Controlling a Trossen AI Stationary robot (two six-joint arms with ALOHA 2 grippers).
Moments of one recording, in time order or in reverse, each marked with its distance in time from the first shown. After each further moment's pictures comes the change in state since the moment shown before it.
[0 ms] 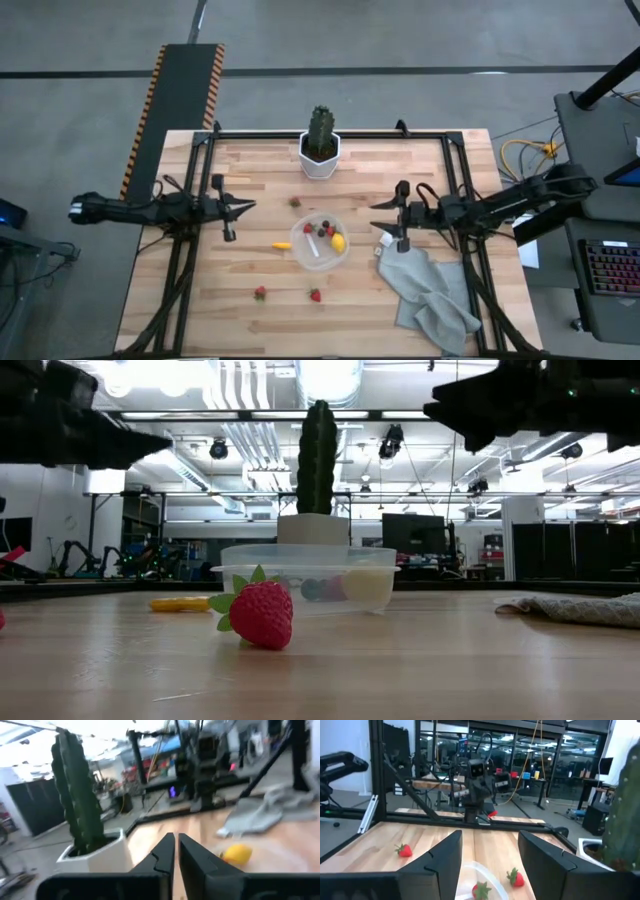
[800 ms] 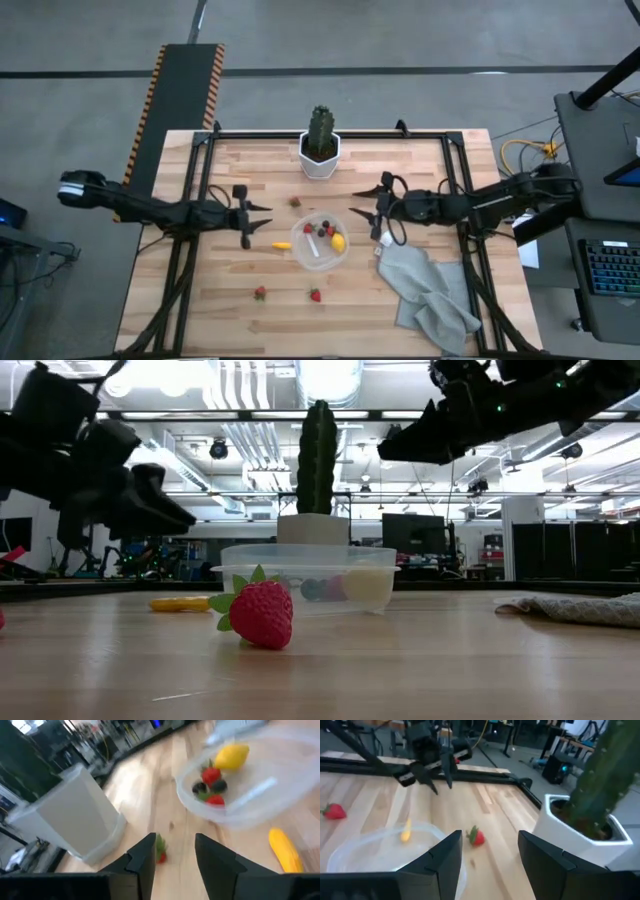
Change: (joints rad) left arm 0.000 0.648 0.010 0.325 -0.033 0.112; right arm -0.085 0.197 0.266 -0.375 0.143 0.009
